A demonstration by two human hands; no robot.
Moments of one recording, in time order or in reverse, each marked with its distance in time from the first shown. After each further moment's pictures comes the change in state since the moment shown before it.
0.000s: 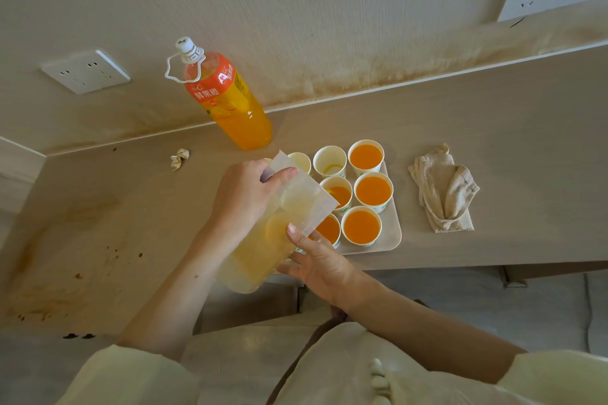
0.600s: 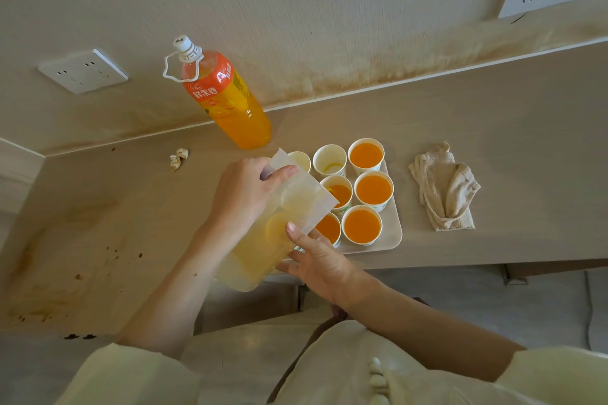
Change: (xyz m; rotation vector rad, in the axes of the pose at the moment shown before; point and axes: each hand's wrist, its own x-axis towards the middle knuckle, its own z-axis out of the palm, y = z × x) left_hand 0.003 0.000 -0.001 0.013 -0.002 0.024; right_hand 0.001 -0.002 0.003 0.013 -0.013 -0.009
